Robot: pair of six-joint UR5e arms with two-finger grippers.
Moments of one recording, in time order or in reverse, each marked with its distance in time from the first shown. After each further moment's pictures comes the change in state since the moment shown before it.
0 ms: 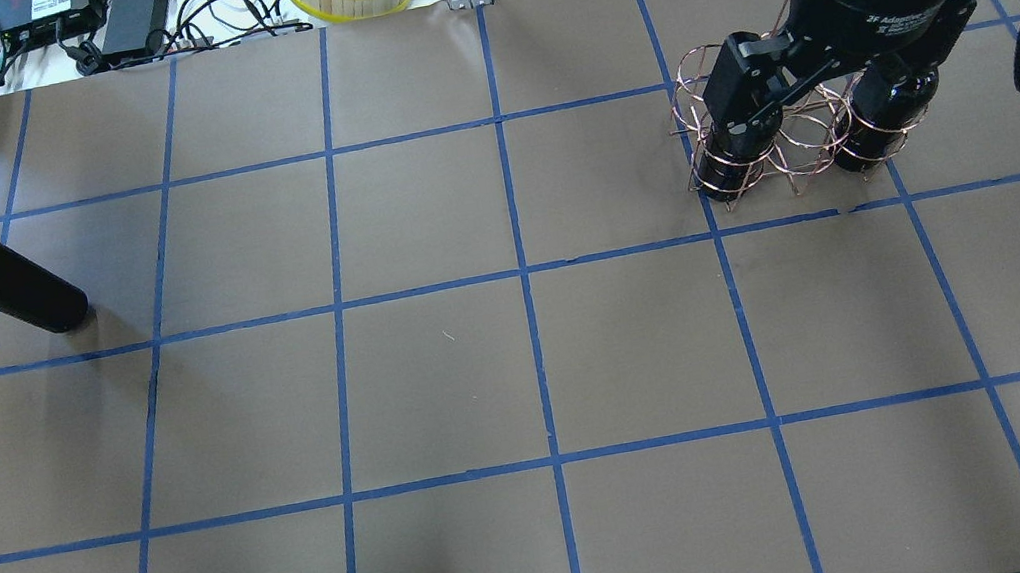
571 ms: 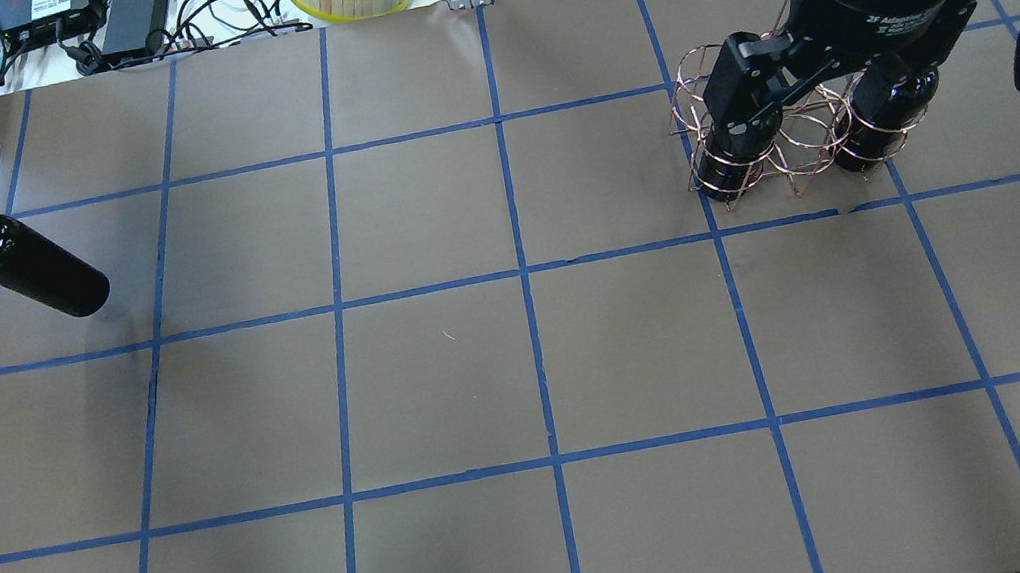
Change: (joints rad) left arm -0.080 0.061 -0.013 -0.046 0.002 -0.087; right arm 0.000 0.000 0.000 0.000 0.000 0.000
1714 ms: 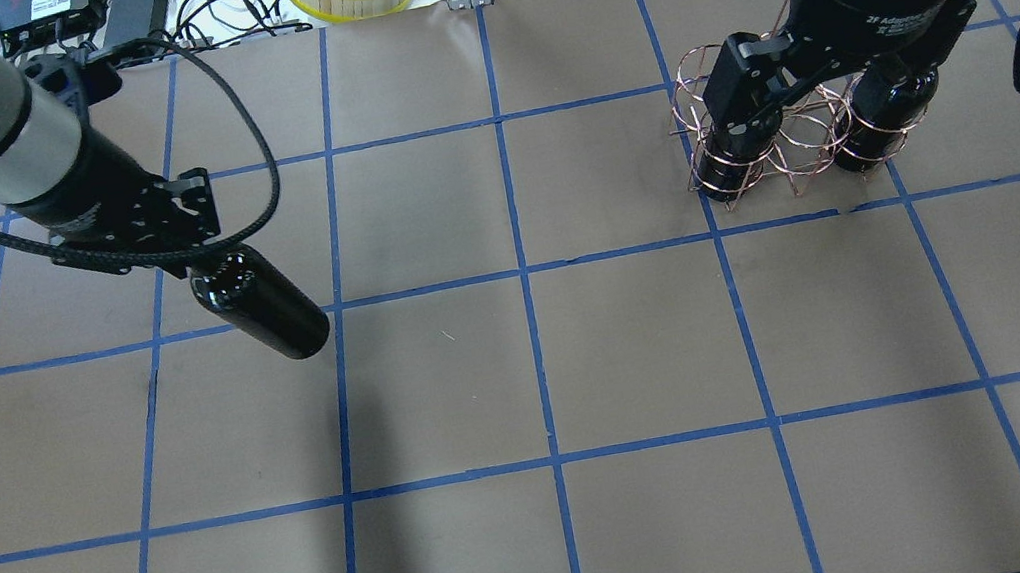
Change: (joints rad) left arm -0.492 0.305 -0.227 -0.144 0.013 -0.578; right arm 0.000 0.001 0.000 0.001 0.000 0.000
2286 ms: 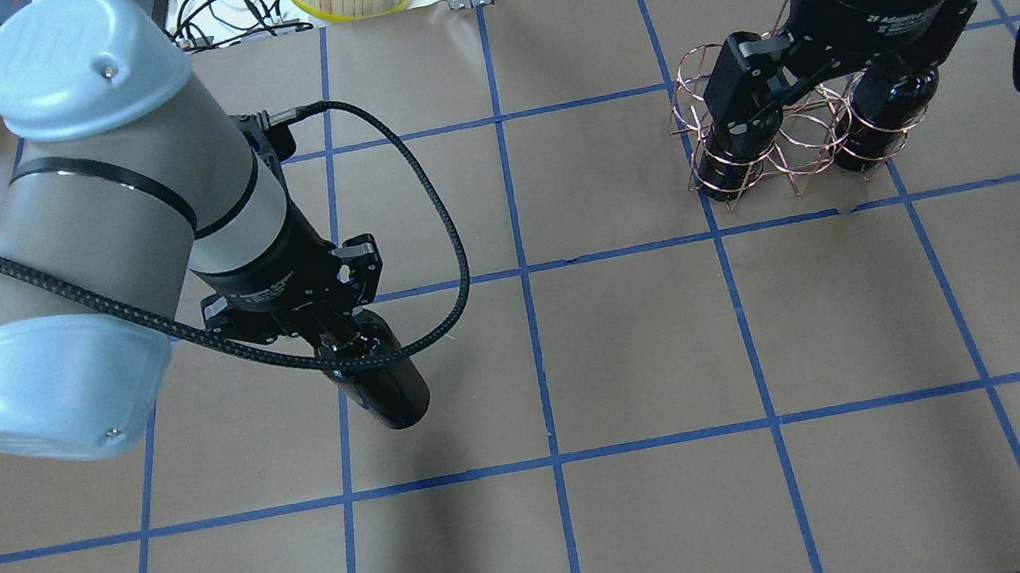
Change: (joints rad) left arm -0.241 0.026 -0.058 -0.024 0.056 -0.283; right arm 0.000 0.000 0.000 0.000 -0.001 0.000
